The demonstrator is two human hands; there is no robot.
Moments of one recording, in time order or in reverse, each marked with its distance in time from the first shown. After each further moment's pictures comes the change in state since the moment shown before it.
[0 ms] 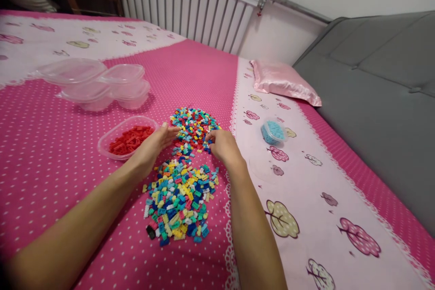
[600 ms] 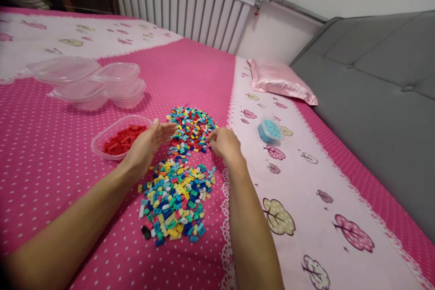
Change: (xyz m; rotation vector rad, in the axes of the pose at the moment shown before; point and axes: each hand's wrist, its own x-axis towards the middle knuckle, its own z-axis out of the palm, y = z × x) left_hand -0.002 0.005 0.005 -0.181 0.019 0.062; right_hand -0.003 -0.004 -0.013 -0.130 -0.004 0.184
